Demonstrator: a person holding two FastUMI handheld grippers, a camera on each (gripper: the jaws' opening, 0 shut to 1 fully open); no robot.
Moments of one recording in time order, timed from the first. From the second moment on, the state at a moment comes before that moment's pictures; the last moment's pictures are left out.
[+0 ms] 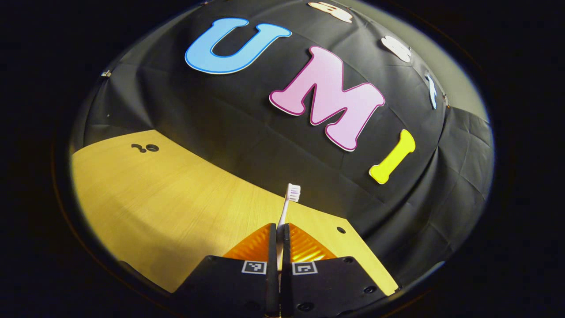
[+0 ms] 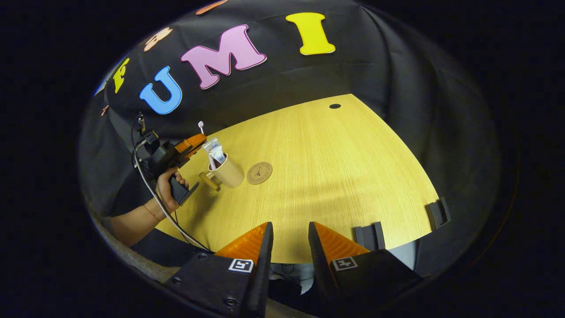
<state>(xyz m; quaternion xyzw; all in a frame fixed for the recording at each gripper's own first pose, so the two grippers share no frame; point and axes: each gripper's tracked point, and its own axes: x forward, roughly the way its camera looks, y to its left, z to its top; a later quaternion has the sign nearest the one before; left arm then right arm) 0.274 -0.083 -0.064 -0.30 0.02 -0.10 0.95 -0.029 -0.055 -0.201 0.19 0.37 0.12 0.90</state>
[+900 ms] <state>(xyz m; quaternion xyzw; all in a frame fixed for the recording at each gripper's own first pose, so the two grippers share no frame) 0.152 -0.078 -0.123 -0.11 0.22 -0.20 0.95 -0.033 -0.017 -0.198 0.21 0.36 0.14 0.90</state>
